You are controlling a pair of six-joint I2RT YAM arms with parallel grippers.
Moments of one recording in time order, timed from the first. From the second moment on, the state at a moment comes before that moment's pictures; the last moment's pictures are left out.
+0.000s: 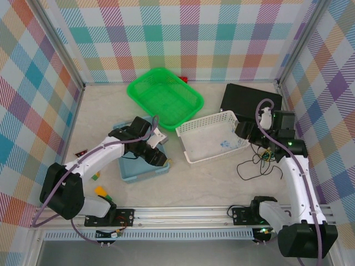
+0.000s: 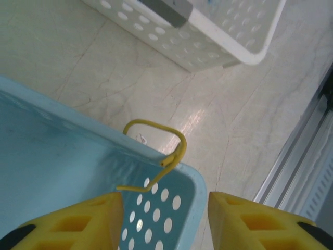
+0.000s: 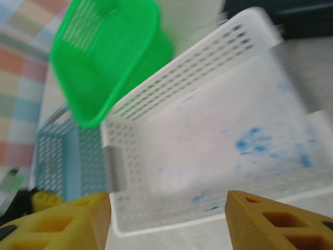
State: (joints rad) left arm -0.50 1.38 0.95 -0.75 0.52 0.11; right arm -0.03 0.96 0.95 -0.75 -0.58 0.37
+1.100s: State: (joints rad) left arm -0.50 1.47 0.87 -0.61 0.66 0.13; right arm 0.16 1.02 0.88 -0.64 -0.79 0.28
